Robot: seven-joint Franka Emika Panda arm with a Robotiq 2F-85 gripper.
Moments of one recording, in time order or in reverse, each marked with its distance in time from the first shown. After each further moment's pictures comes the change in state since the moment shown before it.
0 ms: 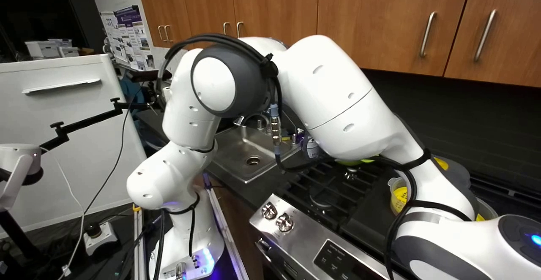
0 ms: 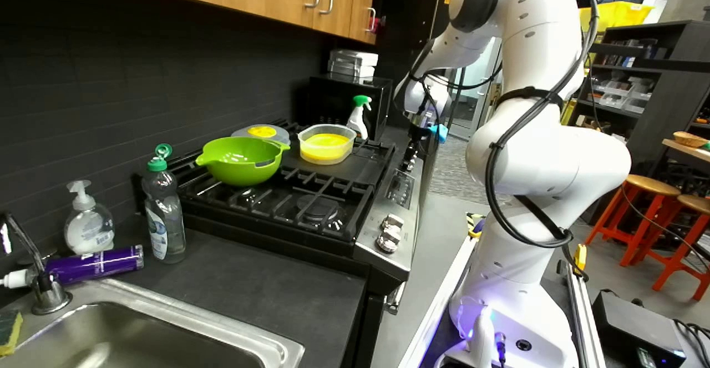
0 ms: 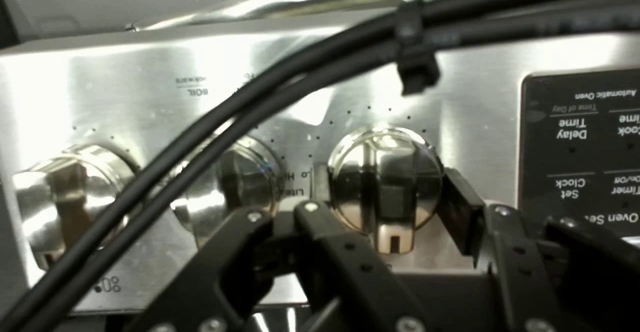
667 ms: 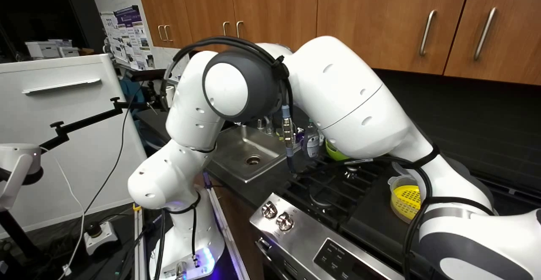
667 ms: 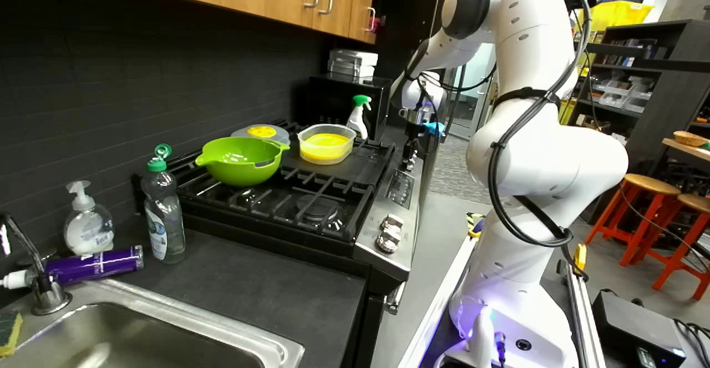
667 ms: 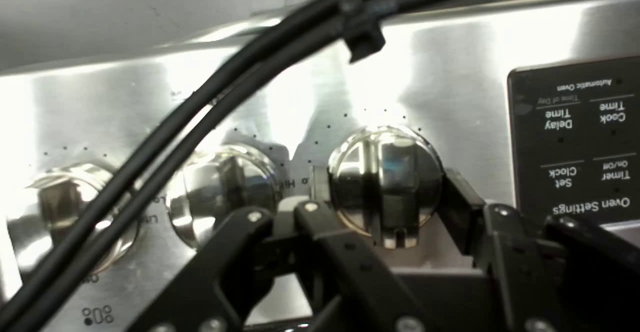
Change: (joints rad) arm 0.035 0.050 -0.033 0.121 -0.099 -0.170 0.133
